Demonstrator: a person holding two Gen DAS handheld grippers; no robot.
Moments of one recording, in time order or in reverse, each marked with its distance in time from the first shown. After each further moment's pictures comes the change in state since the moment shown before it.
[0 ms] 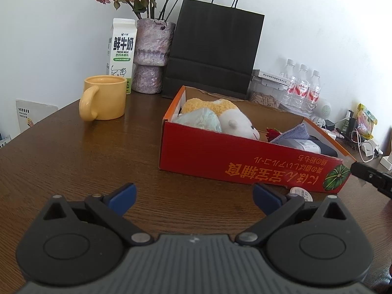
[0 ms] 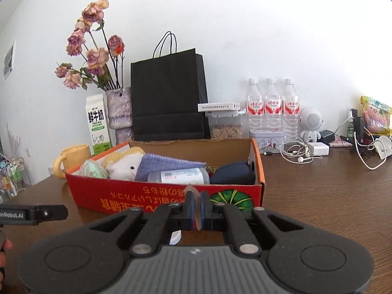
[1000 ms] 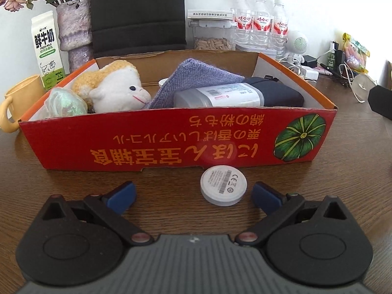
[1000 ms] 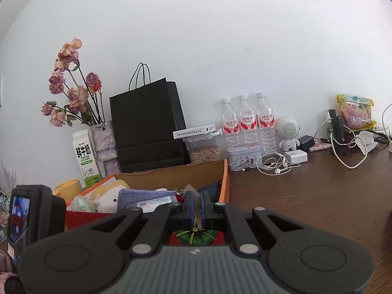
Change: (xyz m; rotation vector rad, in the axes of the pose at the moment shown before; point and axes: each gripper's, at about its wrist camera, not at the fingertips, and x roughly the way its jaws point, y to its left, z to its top) left arm 0.081 -0.143 -0.009 0.215 0.206 0.017; right arm -0.025 -0.042 0.012 0.102 -0.073 -0.029
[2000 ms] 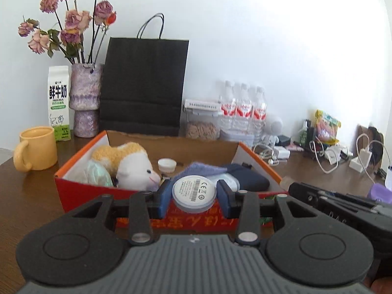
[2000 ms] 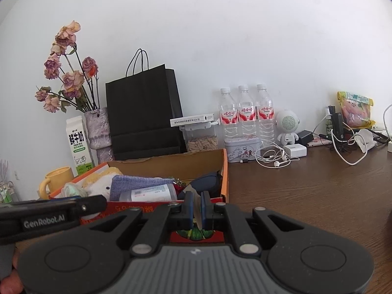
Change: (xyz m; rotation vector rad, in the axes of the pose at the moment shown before) left arm -0.084 0.026 0.011 -0.081 -0.397 -0.118; right arm 0.020 0.018 -0.007 -0.034 0.004 -0.024
